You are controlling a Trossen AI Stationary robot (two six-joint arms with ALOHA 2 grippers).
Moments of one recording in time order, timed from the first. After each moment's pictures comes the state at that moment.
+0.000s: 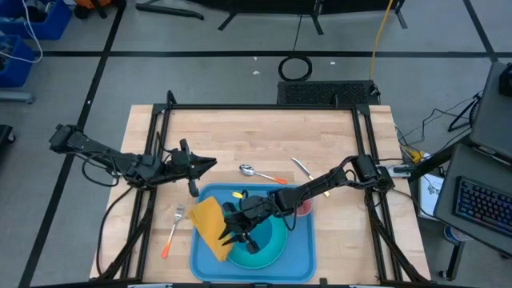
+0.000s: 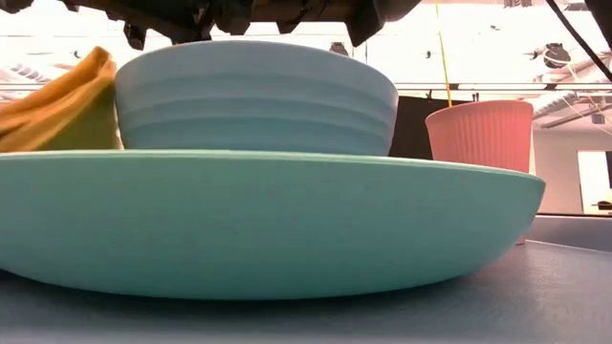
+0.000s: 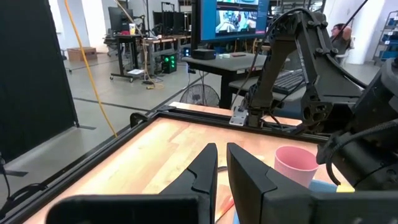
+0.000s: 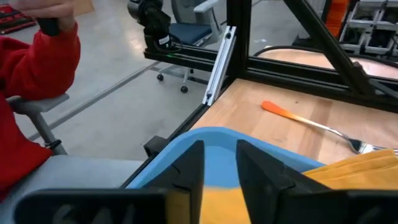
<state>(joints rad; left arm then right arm) -0.35 0.80 0.48 0.29 -0.63 -0.08 0.29 2.16 1.51 0.36 -0.32 0.01</state>
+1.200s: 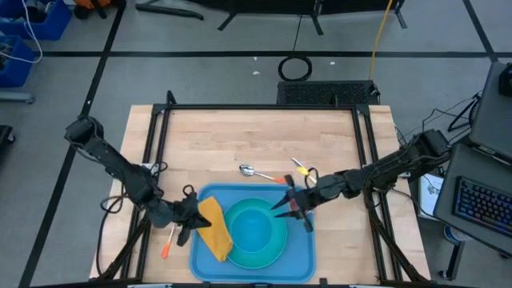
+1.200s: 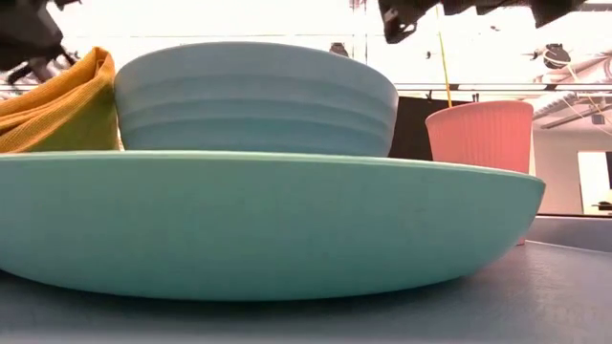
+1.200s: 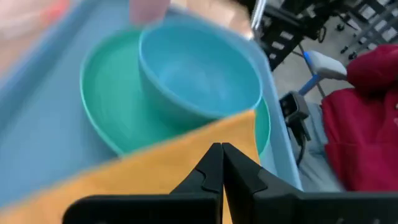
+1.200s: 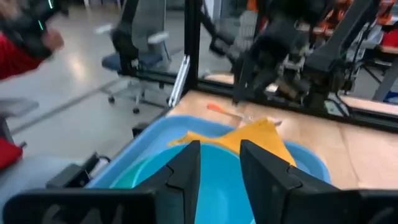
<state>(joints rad) -0.75 1.13 0.48 0.09 -0.40 -0.82 0.34 1.39 0.69 0.55 -0.02 -0.03</state>
